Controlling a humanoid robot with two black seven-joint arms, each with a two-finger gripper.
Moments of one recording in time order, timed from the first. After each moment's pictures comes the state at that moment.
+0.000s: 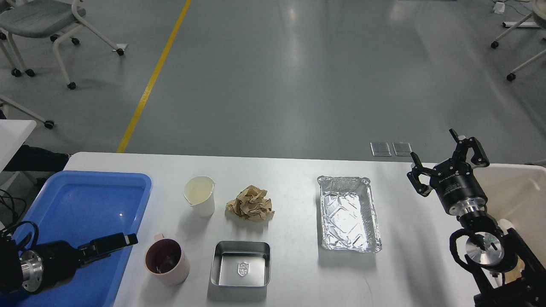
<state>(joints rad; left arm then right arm) 0.04 0.88 -1.00 -1.59 1.32 -0.42 0.01 0.16 -0.20 1.52 1.22 -0.35 0.21 0.09</state>
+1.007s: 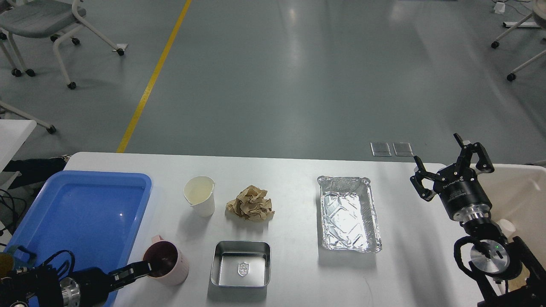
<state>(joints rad) 0.04 0.70 -0.90 -1.47 1.40 -0.36 -0.01 0.12 -0.20 1.55 1.22 -0.35 0.26 0.09</state>
